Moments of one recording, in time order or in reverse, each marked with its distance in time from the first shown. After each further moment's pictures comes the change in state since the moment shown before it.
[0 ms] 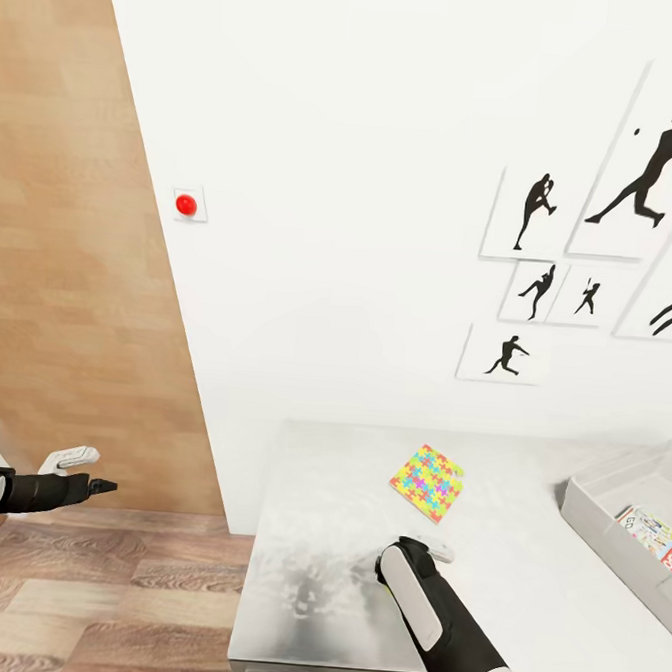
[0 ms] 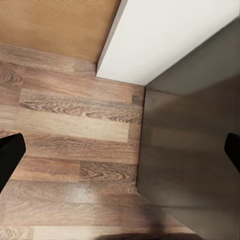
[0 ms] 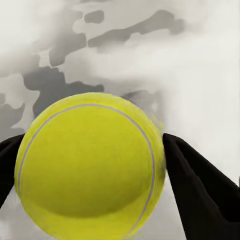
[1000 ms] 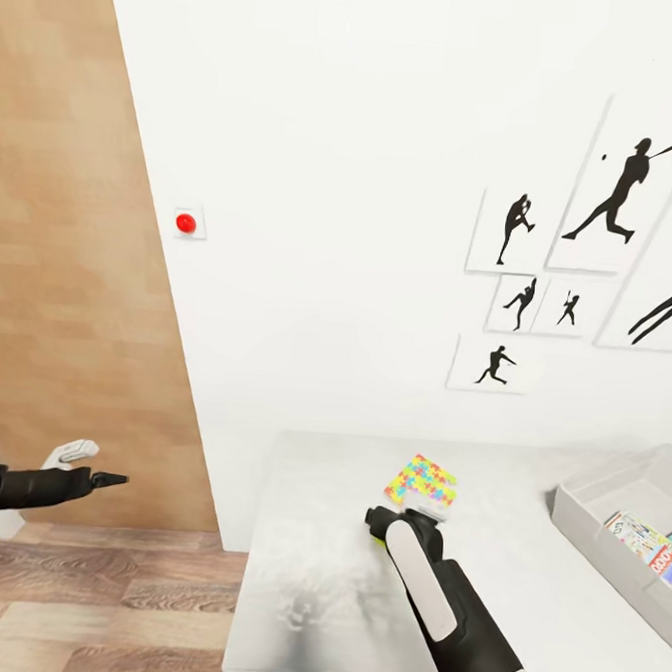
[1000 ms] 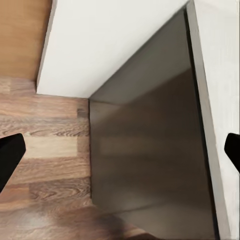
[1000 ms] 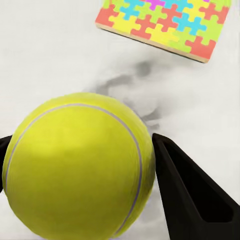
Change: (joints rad) left arm 0.000 0.024 0.007 -0.009 0.002 0.012 -0.262; right arm 0.016 -0.002 -0.001 -0.283 -0.016 0.019 0.015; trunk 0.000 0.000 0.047
